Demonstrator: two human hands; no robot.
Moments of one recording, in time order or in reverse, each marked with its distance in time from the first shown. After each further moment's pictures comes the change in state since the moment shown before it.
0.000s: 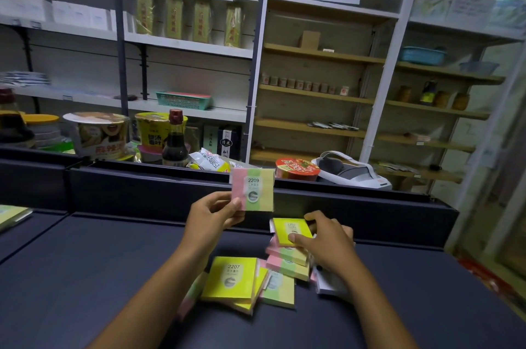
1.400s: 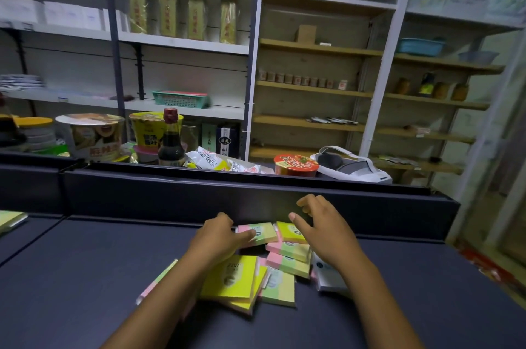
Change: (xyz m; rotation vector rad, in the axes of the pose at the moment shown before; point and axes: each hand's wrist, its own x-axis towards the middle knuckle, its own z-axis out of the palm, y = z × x) left_hand 0.017 -0.032 0.000 1.121 -0.095 -0.228; right_hand 0.002 -0.006 -0.007 0.080 0.105 -0.221
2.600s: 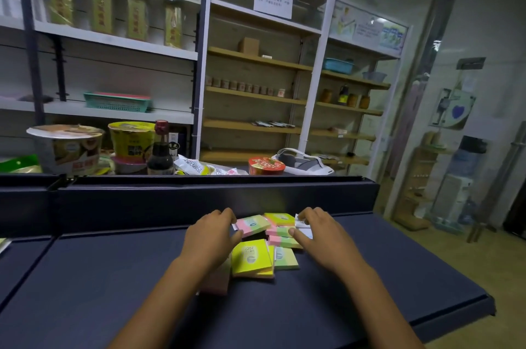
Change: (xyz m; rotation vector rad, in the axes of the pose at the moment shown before) left_hand -0.057 -0.036 -0.071 0.262 0.092 0.571; right_hand -0.100 -0.103 -0.029 -0.335 0.010 0.233
